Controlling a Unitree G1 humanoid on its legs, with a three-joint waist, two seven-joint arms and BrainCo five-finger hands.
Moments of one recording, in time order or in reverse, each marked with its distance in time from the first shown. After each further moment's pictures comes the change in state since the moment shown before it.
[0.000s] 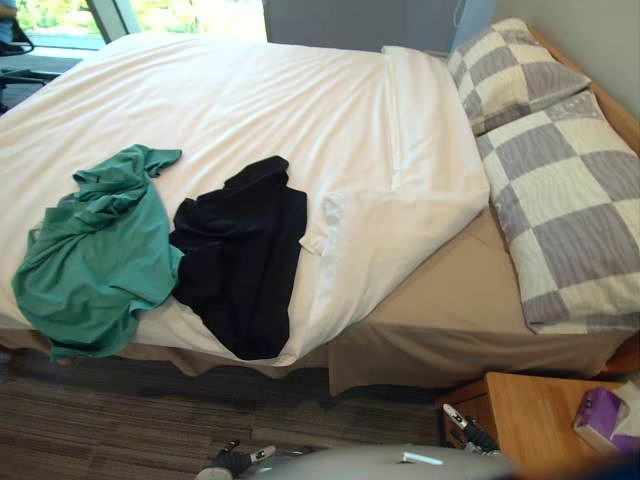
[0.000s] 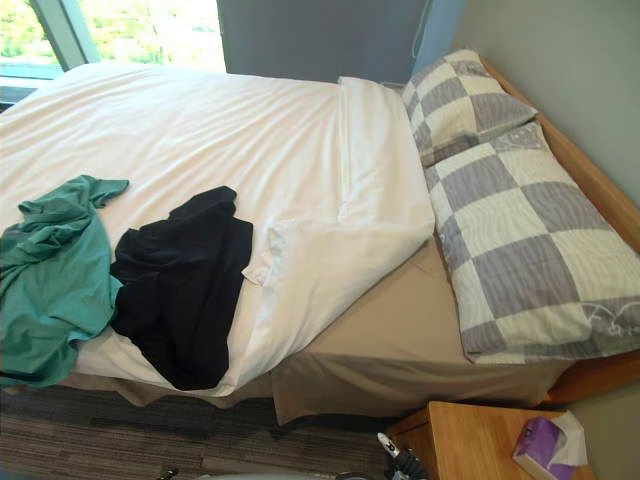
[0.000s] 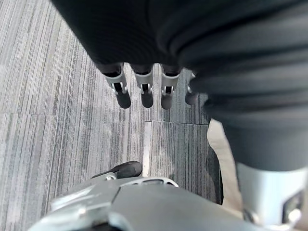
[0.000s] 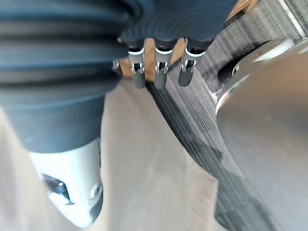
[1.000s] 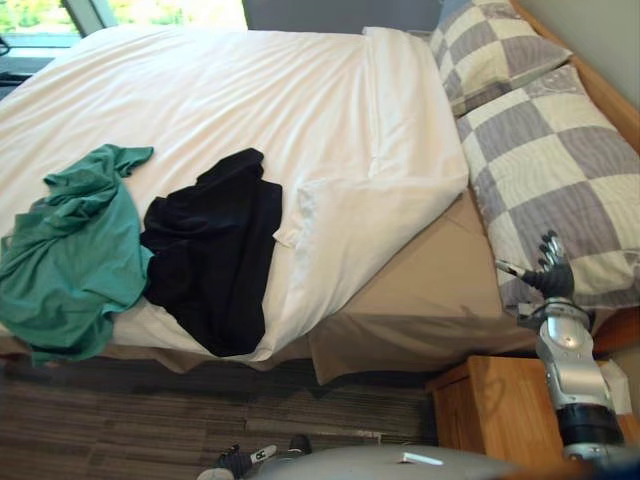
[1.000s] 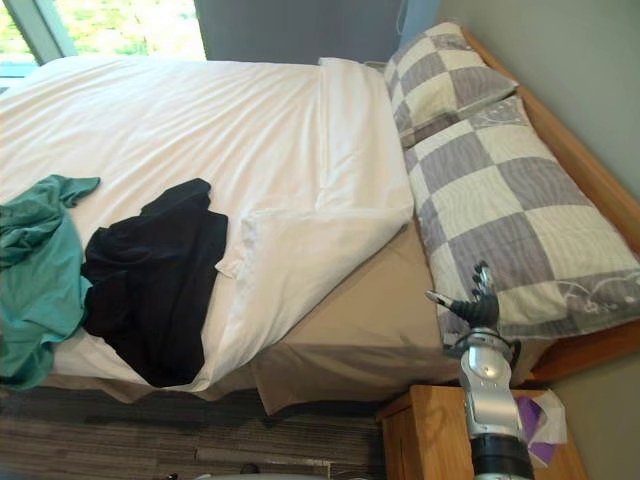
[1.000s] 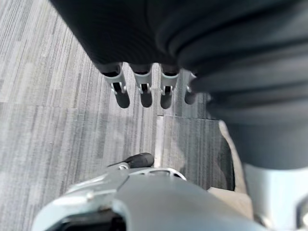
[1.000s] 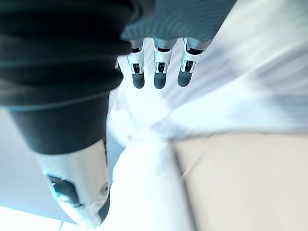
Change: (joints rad) left arm 0.026 0.024 -0.093 -0.085 -0.129 0.110 0.048; right arm -0.252 -0.316 0.170 -0.893 -0.481 0.112 -0.241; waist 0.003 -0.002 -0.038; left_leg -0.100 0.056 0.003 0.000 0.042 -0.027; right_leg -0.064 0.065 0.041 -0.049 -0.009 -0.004
